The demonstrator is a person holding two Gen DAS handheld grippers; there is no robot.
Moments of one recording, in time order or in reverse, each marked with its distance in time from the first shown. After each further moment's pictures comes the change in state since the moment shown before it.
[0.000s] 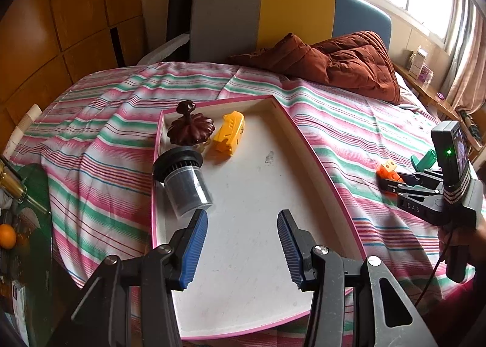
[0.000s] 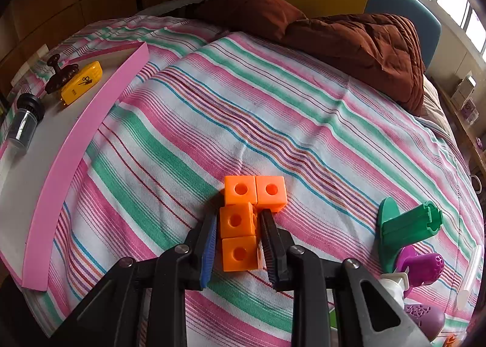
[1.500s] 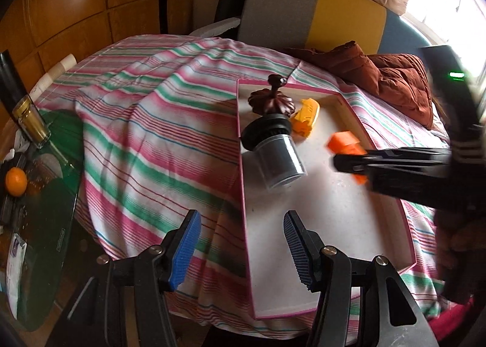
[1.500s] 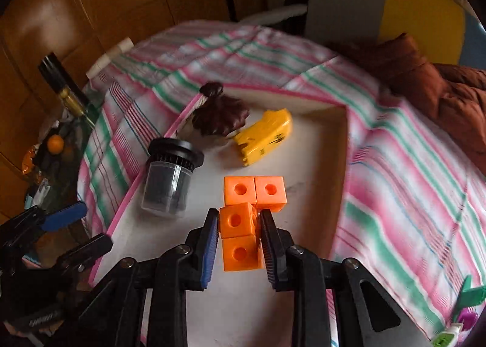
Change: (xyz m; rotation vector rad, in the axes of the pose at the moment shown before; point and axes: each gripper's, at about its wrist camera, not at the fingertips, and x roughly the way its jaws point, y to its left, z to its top) left arm -0.001 0.081 -0.030 -0.195 0.037 0.059; right arm -0.026 0.195 0.058 -0.141 0.019 0.348
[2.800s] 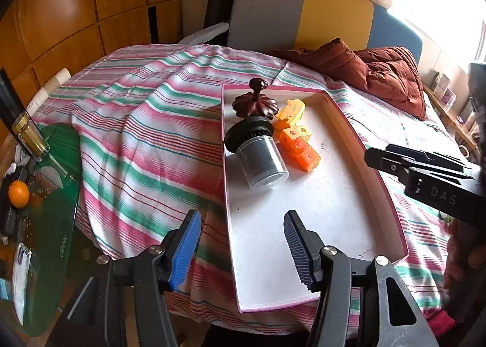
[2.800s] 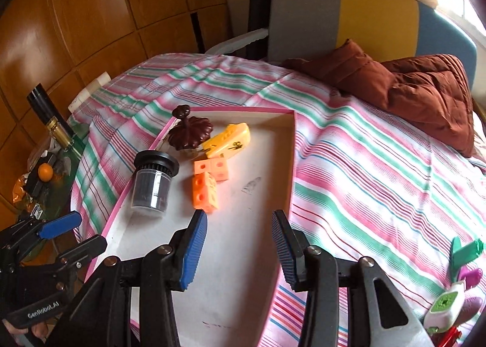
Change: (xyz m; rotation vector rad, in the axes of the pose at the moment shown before) left arm -0.012 -0.018 -0.002 0.066 -0.023 -0.001; right arm -0.055 -0.020 -0.040 0.112 -0.183 -0.109
